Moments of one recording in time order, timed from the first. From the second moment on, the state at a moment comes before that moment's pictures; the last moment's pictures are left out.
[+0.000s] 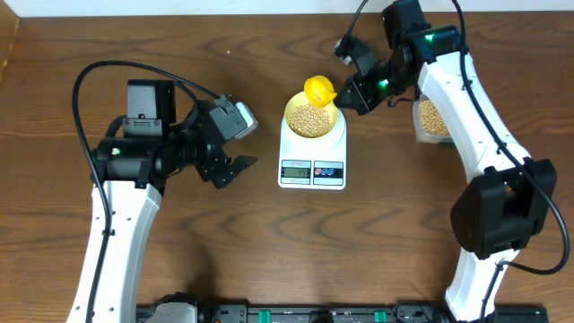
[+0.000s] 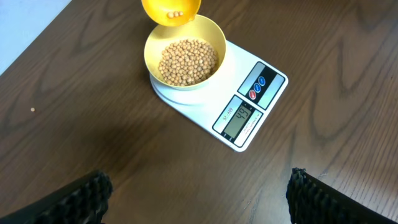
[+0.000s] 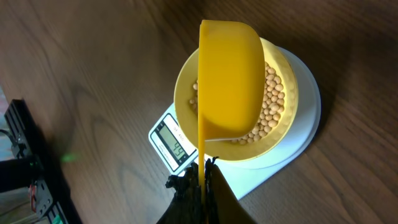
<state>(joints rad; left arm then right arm) -0.06 1.29 1.24 -0.96 0.57 0.85 0.27 2.03 1.90 -1.14 -0.64 -0.35</state>
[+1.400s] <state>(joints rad) -0.06 1.29 1.24 -0.96 0.57 0.85 0.34 2.03 1.90 -1.14 -0.43 -0.35</state>
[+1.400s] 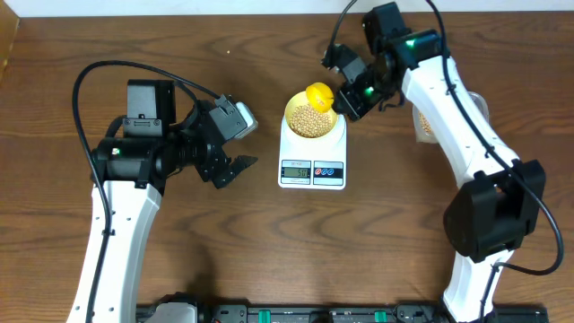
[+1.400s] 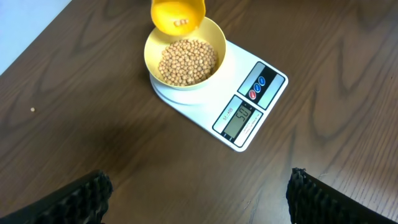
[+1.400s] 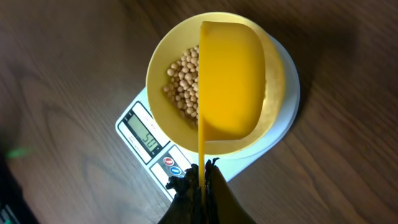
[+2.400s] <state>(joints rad) -0.05 1.29 1.24 -0.96 0.57 0.85 0.36 2.03 1.90 -1.14 -0.47 -0.35</state>
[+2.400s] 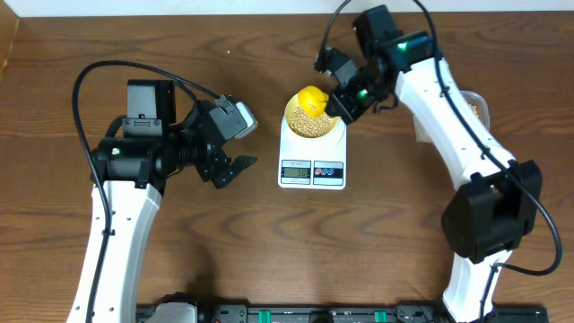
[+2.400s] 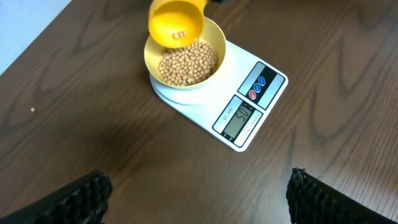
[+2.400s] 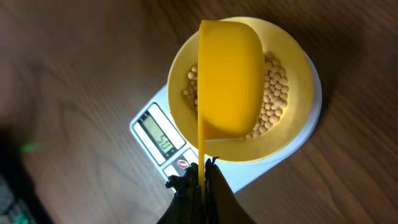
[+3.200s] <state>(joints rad) -0.06 1.29 1.24 -0.96 0.57 0.85 -0.07 1.98 1.90 -1.25 -0.86 -0.33</state>
